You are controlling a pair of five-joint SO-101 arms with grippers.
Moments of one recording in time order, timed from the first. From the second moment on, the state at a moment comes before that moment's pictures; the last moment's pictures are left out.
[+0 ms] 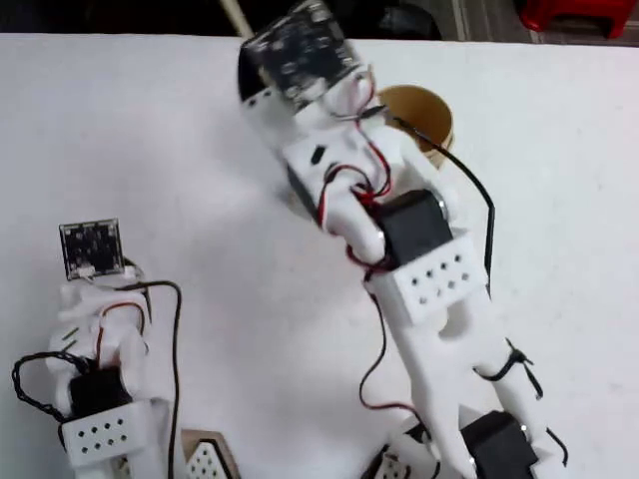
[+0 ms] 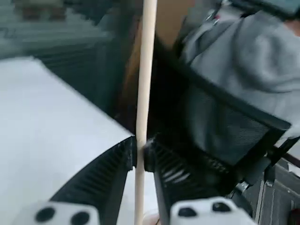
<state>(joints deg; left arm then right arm) -23.3 -85.8 85.7 43.6 -9.6 -31.2 -18.2 -5.0 38.2 15.4</state>
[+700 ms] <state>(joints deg) -23.3 -85.8 86.4 43.0 -9.6 -22.2 -16.0 25.0 7.2 13.0</state>
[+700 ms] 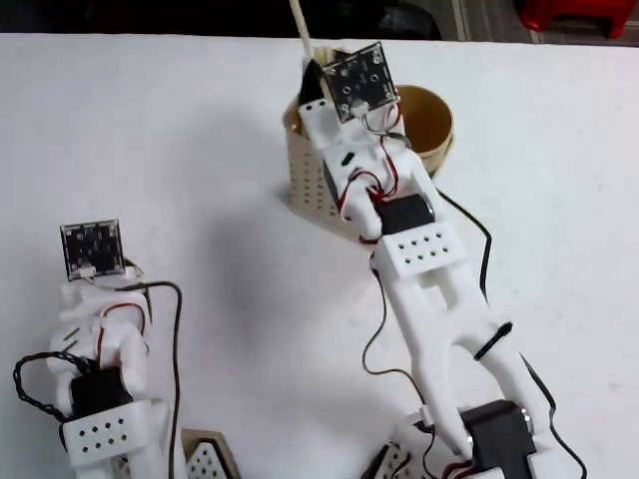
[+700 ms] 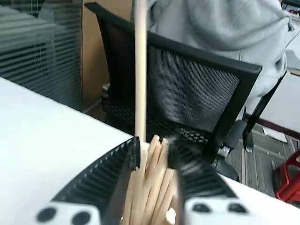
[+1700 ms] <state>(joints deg) -23.5 -104.0 88.1 50.9 -9.6 -16.3 -65.2 54.0 56.5 13.0</state>
